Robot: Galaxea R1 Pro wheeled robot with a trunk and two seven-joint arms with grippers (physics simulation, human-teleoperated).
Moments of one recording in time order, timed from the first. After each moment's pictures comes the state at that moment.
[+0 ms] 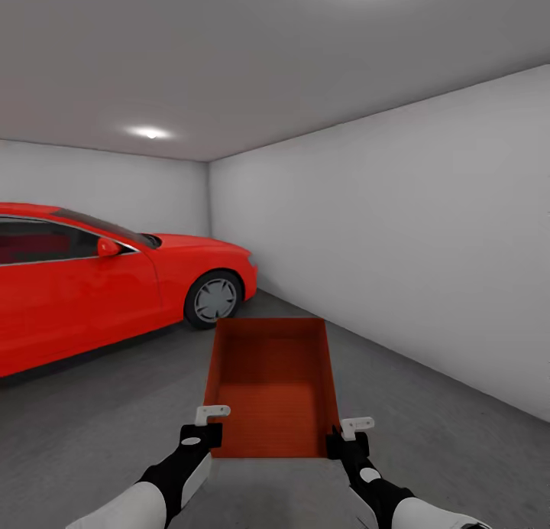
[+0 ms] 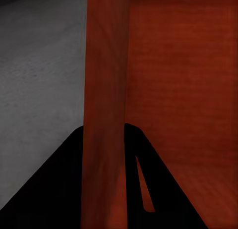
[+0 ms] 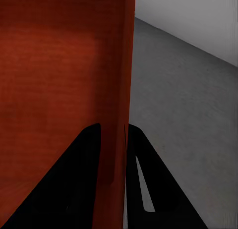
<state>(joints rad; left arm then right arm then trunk) -0.63 -0.11 -0.17 -0.27 0.15 0.03 0.27 -0.64 0.09 0.44 -0.06 -0.32 -0.38 -0.13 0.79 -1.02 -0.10</state>
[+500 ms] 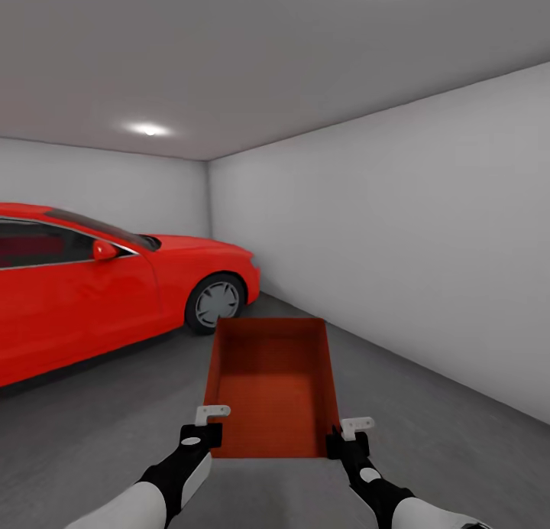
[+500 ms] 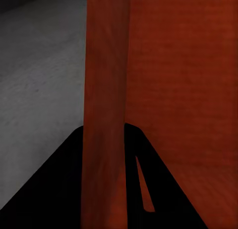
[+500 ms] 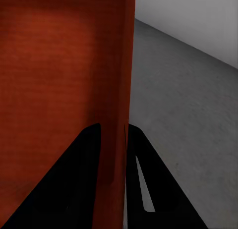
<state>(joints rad) -0.63 -0.11 -0.17 -0.28 0.15 0.03 0.27 -0.64 0.09 0.44 -0.06 -0.32 -0.39 -0.13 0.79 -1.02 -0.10</state>
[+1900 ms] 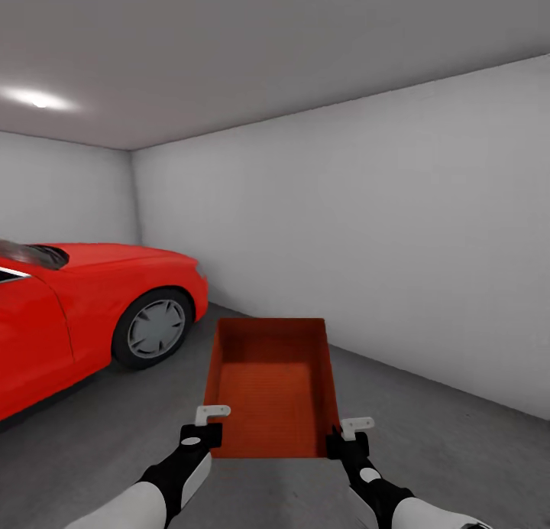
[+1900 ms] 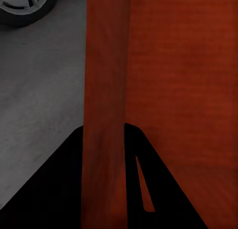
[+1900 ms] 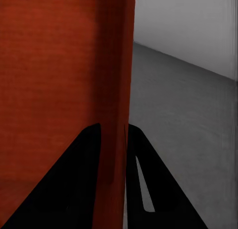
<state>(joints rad) -0.63 -0.11 -0.17 -0.27 0.15 0.03 0.27 -0.64 0.09 0.44 -0.06 -0.32 -0.39 -0.13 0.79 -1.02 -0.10</state>
